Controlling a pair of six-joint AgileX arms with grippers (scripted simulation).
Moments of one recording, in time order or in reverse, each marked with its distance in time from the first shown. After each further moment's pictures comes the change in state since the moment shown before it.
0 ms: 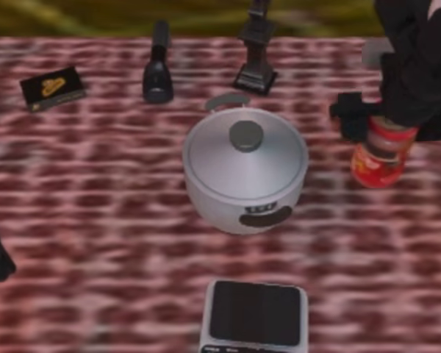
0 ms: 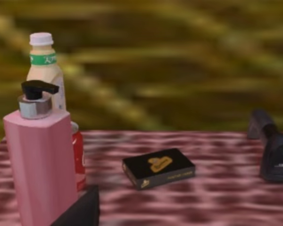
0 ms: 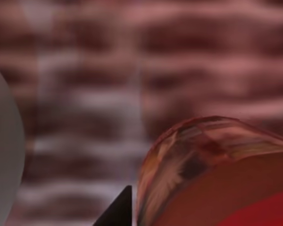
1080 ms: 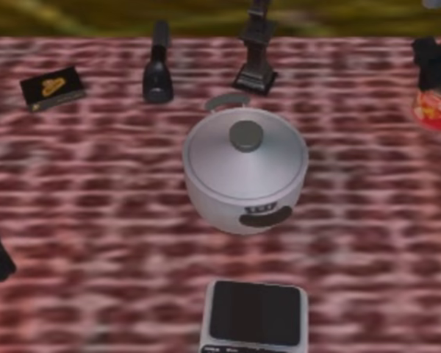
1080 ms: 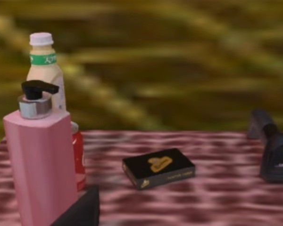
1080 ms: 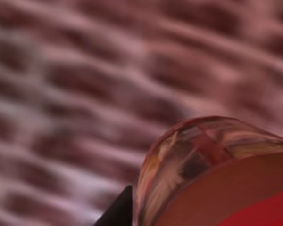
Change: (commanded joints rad) left arm 0.000 0.000 0.000 0.000 0.000 0.000; right arm -0.263 0.139 0.397 -0.263 -0.181 -0.566
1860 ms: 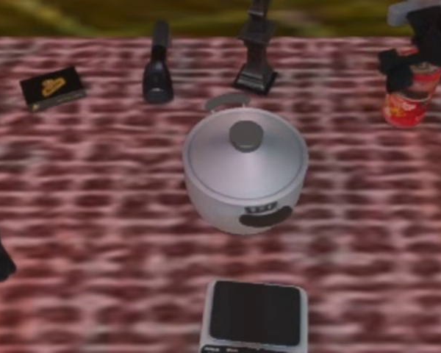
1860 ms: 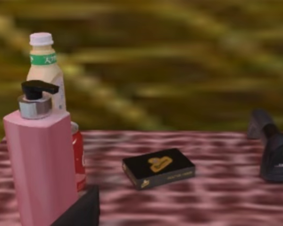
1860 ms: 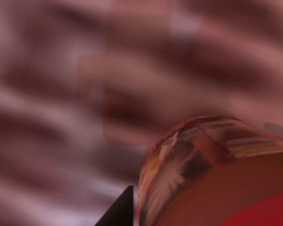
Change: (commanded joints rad) left arm 0.000 0.000 0.000 0.000 0.000 0.000; right arm -0.022 0.537 0.537 -0.001 0.004 -0.009
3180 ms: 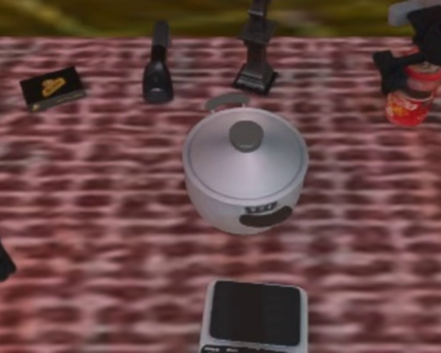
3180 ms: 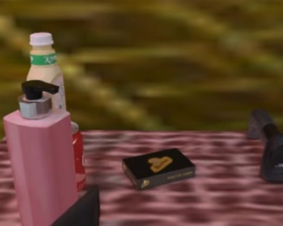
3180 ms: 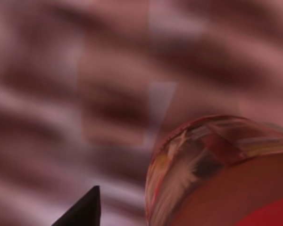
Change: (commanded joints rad) left arm 0.000 0.000 0.000 0.000 0.000 0.000; right arm 0.003 0.003 0.002 0.000 0.000 -0.001
